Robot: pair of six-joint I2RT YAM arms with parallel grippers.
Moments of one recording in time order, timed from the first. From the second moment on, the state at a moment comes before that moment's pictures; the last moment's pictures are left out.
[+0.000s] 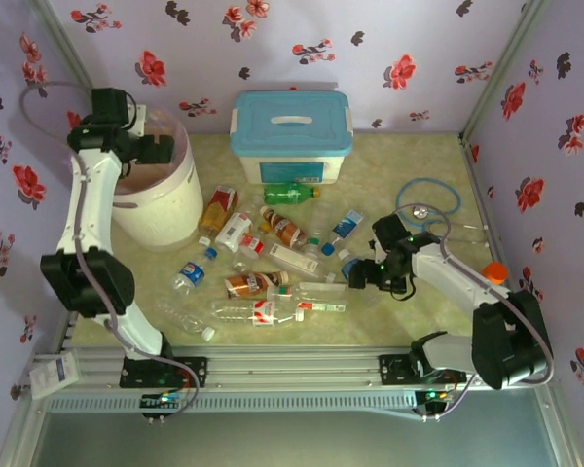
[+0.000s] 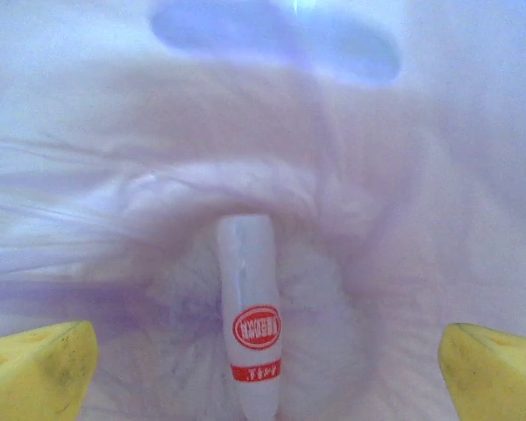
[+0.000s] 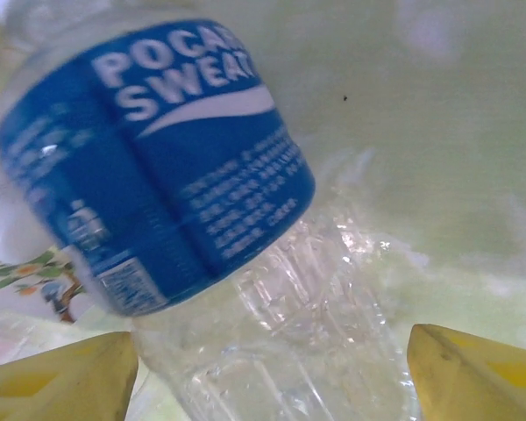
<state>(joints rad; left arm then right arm) 0.04 1.68 1.86 -1.01 -0.01 0.03 0.39 1.29 0.73 -0.84 -0.24 0.44</state>
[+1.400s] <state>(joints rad) -0.58 1.38 1.14 -0.04 0.66 -0.65 0.35 1.23 0.84 -0.05 -0.82 0.49</state>
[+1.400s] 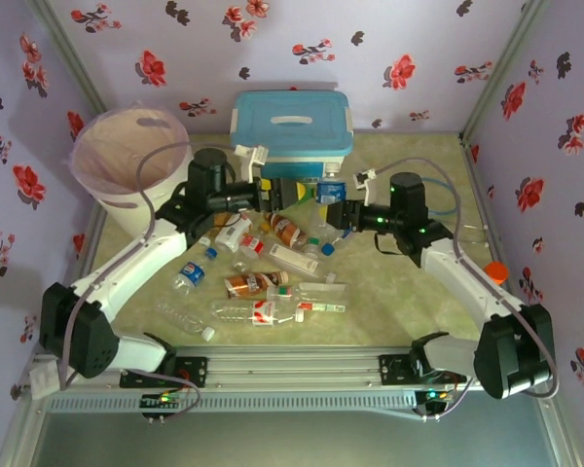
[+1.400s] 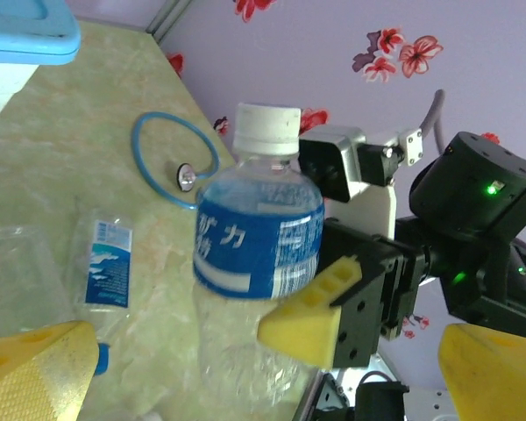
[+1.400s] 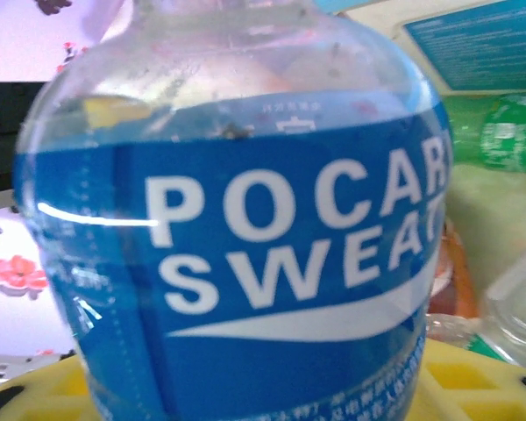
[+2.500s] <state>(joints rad) -0.67 1.55 1.14 0.15 0.64 -0.70 0.43 1.31 0.85 0.09 -0.89 0.56</state>
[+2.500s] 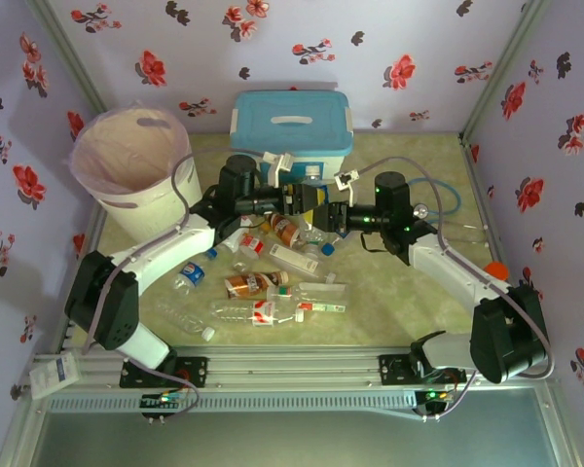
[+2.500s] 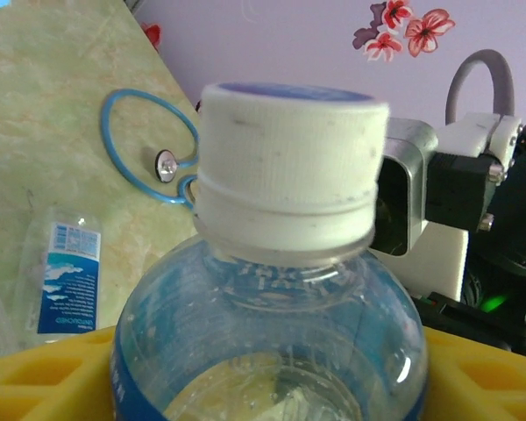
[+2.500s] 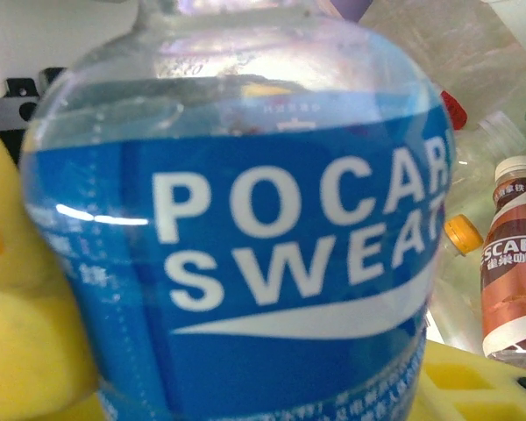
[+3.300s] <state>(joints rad) -0.64 1.57 1.24 0.02 0.55 -0.64 0.37 1.10 0.92 -0.31 -0.75 0.38</state>
